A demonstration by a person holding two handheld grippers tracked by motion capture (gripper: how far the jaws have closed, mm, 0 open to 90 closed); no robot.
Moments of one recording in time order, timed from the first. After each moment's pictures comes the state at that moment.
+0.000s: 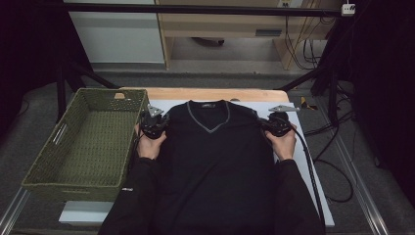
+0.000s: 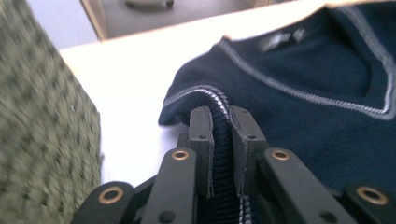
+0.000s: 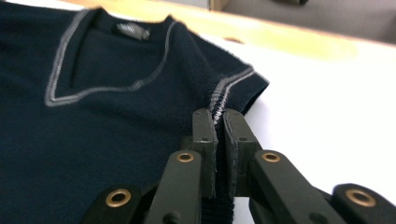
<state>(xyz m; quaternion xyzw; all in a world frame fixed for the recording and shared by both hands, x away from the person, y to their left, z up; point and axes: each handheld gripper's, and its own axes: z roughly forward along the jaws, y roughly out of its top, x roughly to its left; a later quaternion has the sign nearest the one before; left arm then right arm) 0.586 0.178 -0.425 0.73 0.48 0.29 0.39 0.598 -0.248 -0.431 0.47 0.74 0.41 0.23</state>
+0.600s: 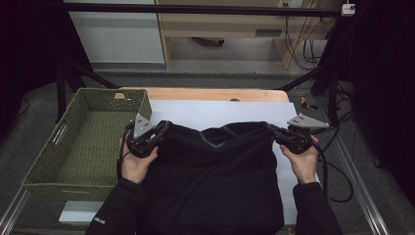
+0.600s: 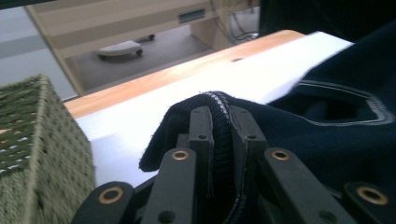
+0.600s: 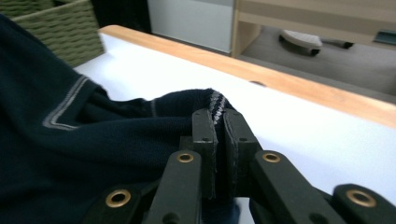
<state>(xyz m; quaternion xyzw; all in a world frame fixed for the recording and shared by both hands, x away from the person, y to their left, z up) 0.478 0.184 -0.372 0.75 0.38 0.29 0.46 0.495 -0.260 -0.373 0.41 0.73 0.48 0.25</state>
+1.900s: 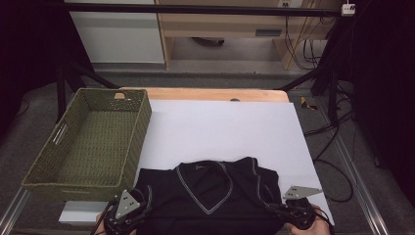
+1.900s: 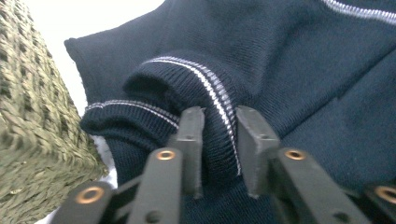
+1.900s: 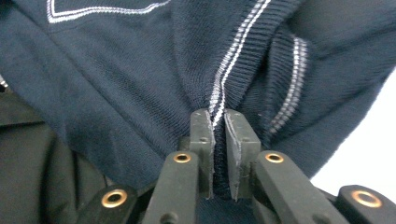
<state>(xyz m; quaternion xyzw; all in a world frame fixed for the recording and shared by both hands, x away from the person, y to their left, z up) 0.328 0.224 -0.445 0.83 0.41 0.18 0.34 0.354 -0.260 -0.466 0.41 0.84 0.36 0.06</state>
